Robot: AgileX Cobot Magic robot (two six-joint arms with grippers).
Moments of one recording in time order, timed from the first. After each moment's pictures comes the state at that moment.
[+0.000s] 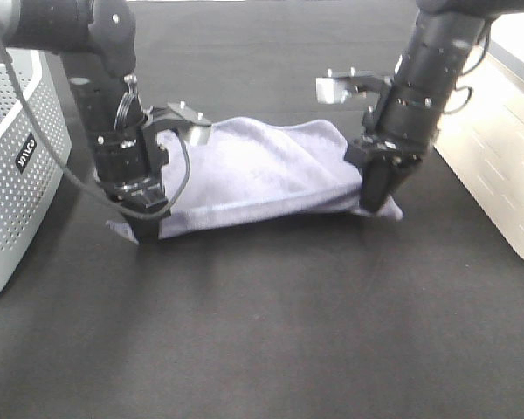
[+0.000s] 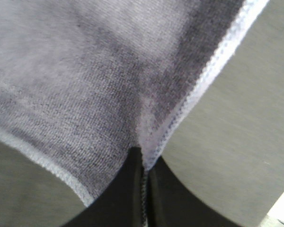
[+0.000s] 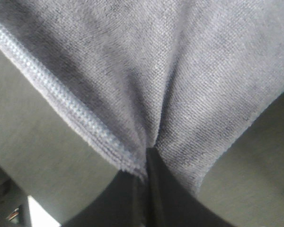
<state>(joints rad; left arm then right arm) -0.43 2.14 -1.57 -0.12 1.20 0.59 0.28 2.08 -1.56 0.23 1.21 -0.54</state>
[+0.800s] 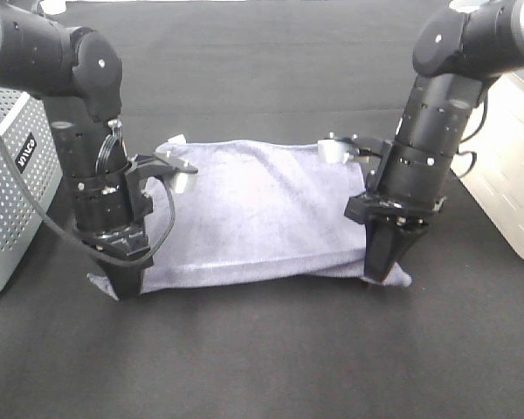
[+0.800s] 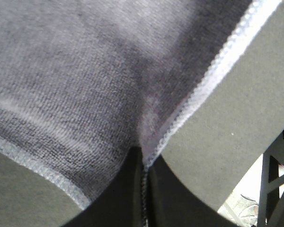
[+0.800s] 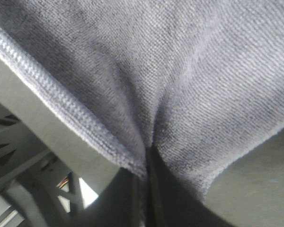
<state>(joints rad) -0.43 2.09 -1.36 -0.17 1.17 0.59 0.28 2.08 -1.35 0.31 1.20 -0.52</state>
